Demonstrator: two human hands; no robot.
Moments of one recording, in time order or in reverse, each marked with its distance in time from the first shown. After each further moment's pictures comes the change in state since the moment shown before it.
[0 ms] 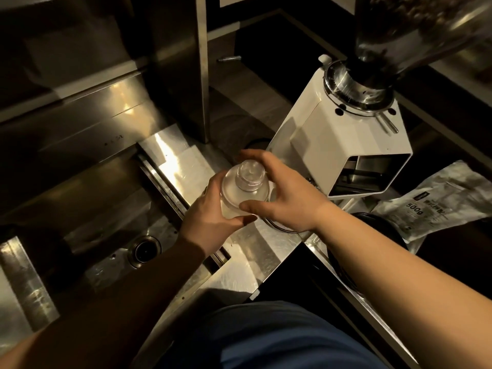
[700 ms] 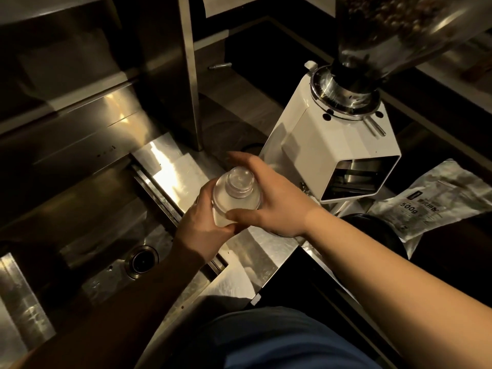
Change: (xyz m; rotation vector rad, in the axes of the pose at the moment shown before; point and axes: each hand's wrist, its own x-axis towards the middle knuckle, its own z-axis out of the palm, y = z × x) left_hand -0.001 0.001 0.002 0.001 0.027 -0.023; right_hand 0.003 -0.011 0.001 -0.029 -0.013 0.031
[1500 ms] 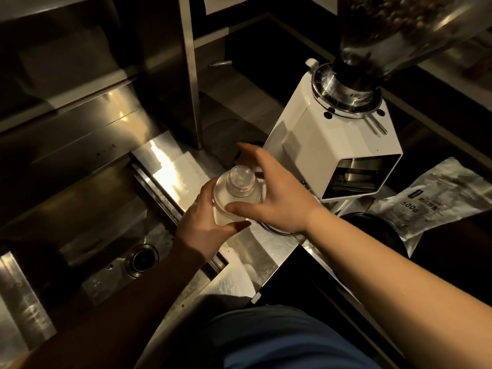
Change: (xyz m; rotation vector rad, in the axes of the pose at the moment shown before) left_hand 0.000 0.000 0.000 -0.010 -0.005 0.002; right_hand 0.001 0.001 0.004 0.040 0.113 -0.019
